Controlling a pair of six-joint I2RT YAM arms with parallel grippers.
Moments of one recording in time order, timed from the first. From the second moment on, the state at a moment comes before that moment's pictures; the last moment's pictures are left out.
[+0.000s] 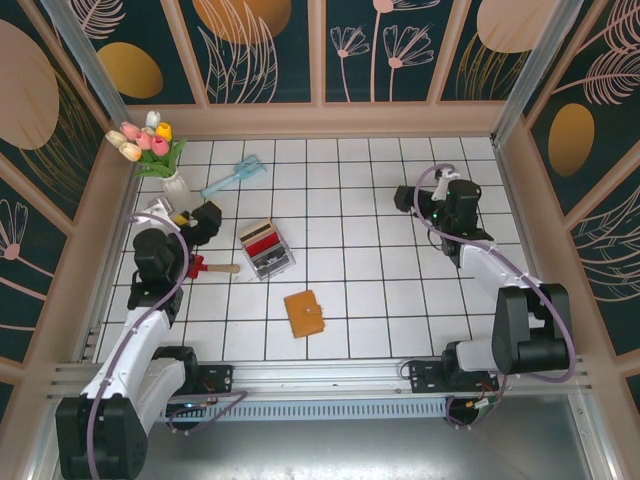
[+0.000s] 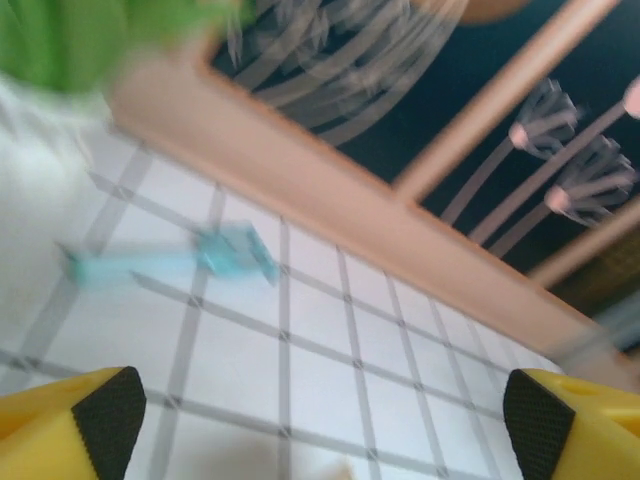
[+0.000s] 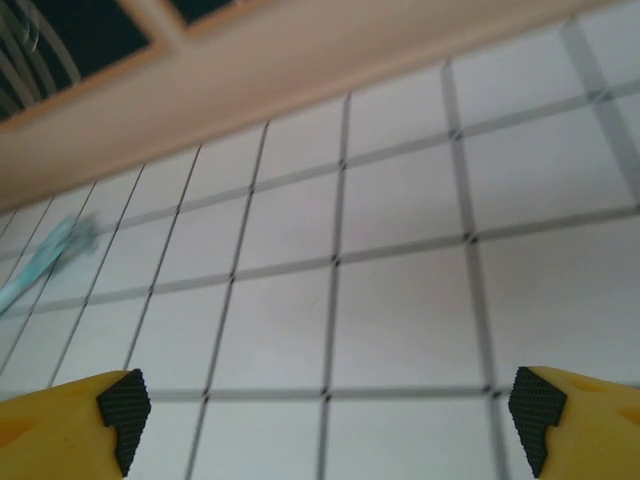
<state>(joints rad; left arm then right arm) -0.02 0.86 0.40 0.28 0.27 -0.69 0.12 1.36 0.72 0.16 -0.28 0.39</state>
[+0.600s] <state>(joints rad) -0.15 1.09 0.42 -0.05 0.34 -0.89 0.41 1.24 0.65 0.01 -0.29 0.60</state>
